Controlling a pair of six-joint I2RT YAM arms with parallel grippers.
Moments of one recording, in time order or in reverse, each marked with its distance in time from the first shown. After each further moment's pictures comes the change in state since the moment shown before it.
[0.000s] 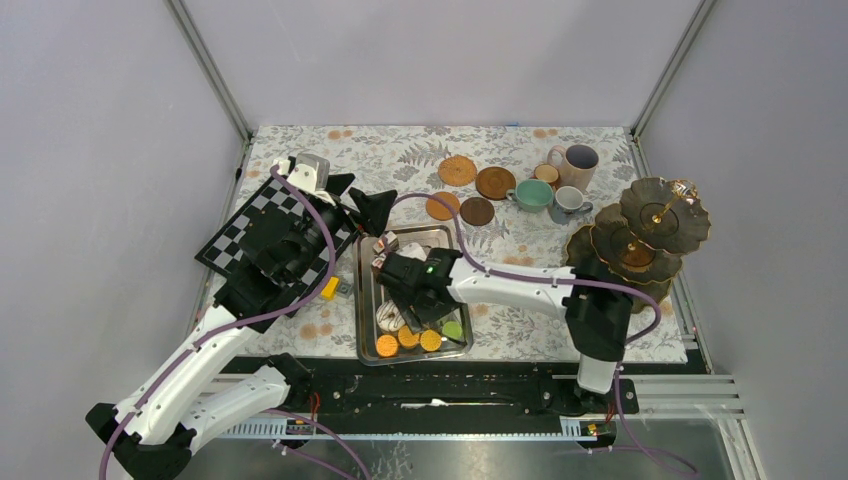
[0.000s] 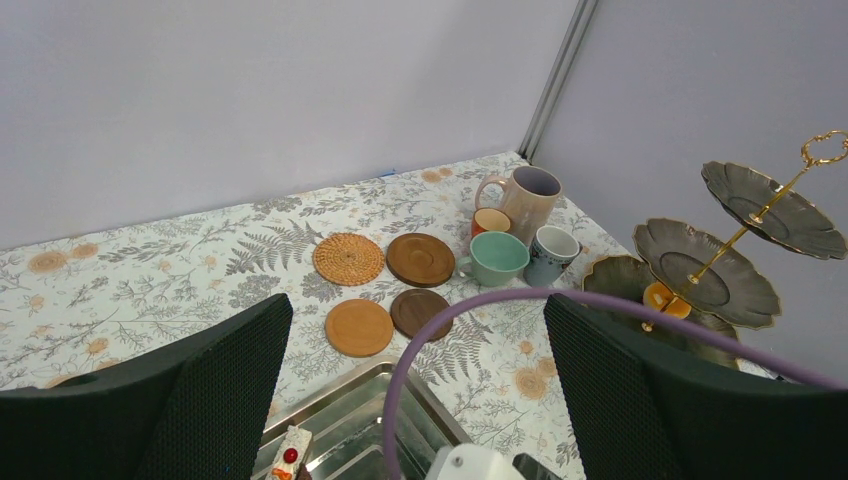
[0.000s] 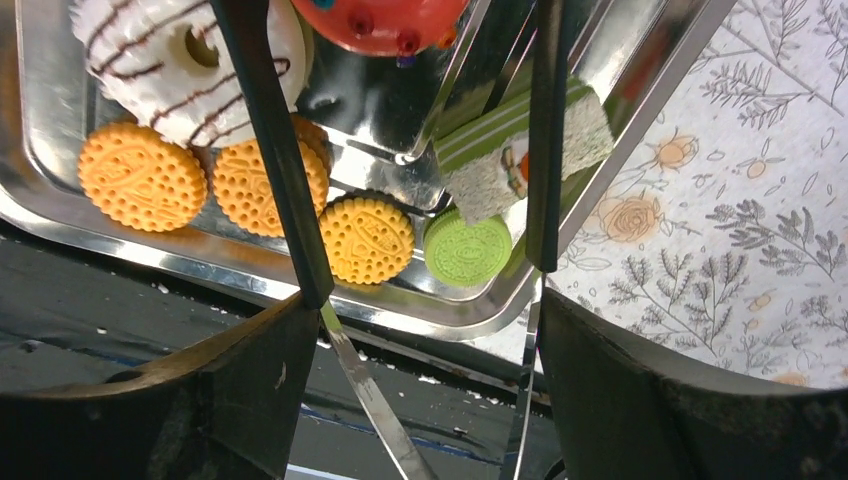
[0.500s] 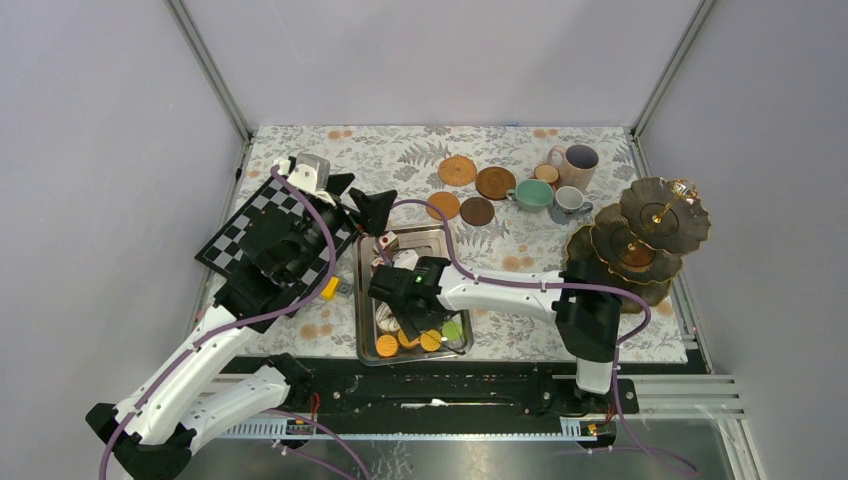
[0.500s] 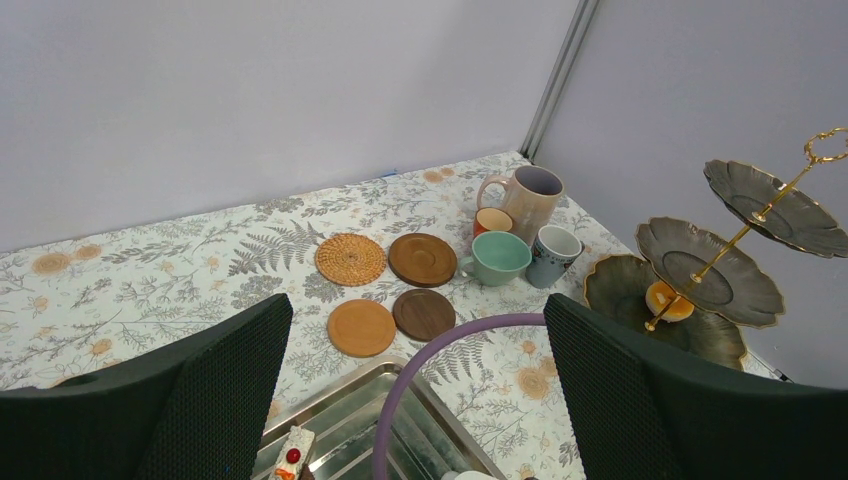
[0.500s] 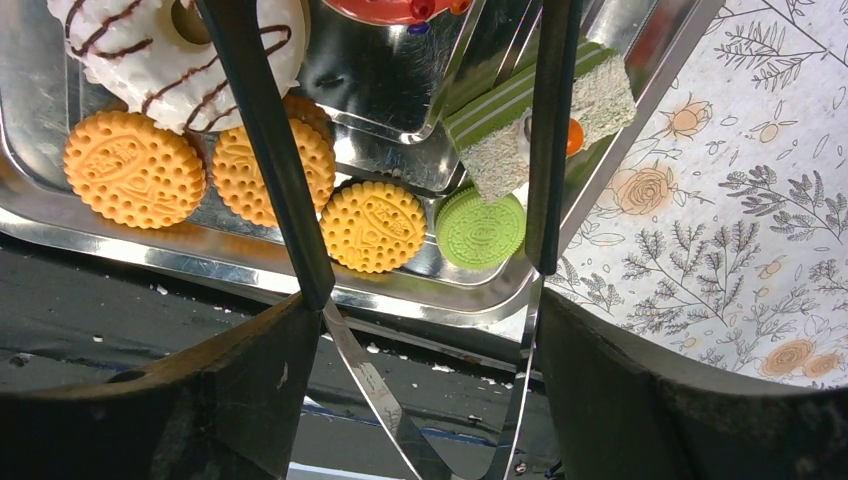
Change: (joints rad) left arm 0.000 0.000 0.000 0.000 0.000 0.007; right arm 0.068 0.066 0.055 -0.086 0.063 0.093
